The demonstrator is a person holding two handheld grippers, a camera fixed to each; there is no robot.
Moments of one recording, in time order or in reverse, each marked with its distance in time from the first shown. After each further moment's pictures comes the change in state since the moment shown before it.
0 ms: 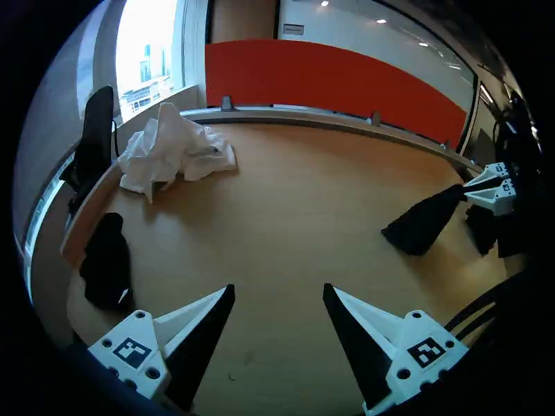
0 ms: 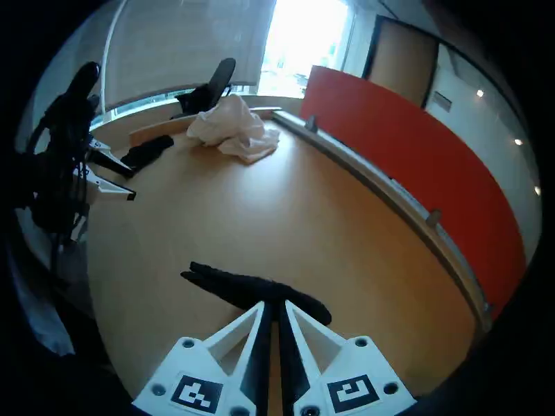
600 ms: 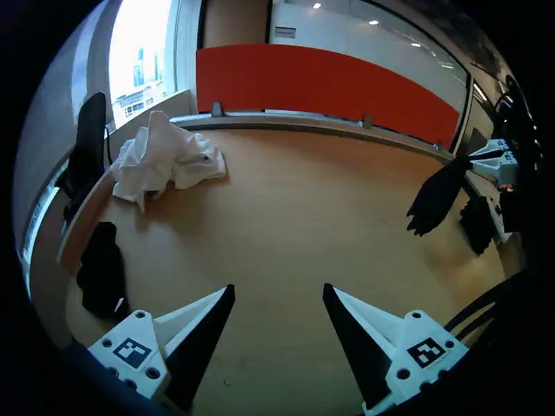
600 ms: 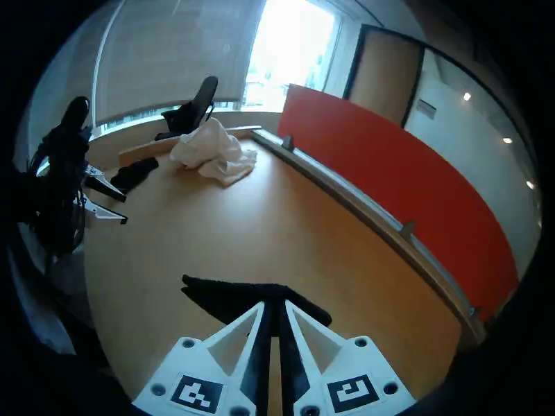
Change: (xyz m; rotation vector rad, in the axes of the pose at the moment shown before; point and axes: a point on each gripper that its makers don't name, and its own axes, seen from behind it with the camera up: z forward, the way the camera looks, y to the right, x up) left arm 0.011 0.013 0.000 -0.035 0.016 0.020; right arm 0.021 0.054 -0.046 -0.066 0.052 0.023
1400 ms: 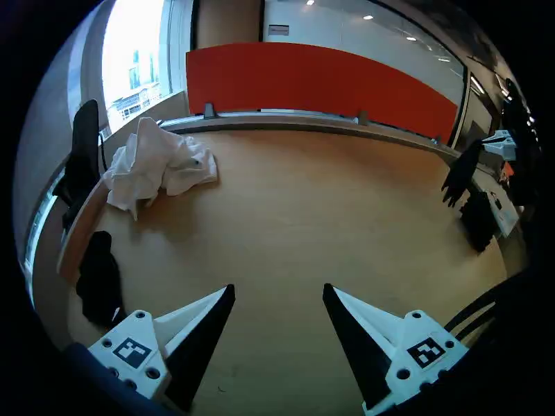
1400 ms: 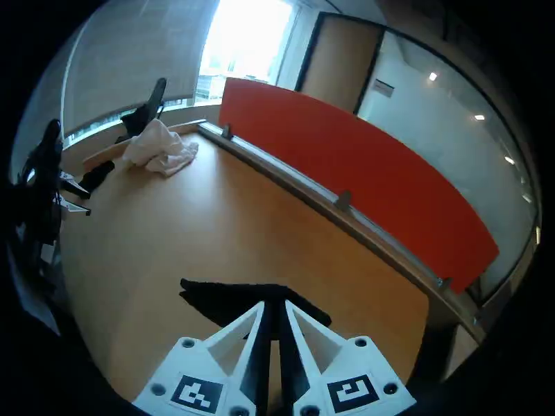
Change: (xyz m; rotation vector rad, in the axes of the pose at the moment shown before) left arm 0.011 0.016 0.012 0.001 -0.014 0.032; right arm -0.056 0.147 -0.072 -0.162 -0.057 0.094
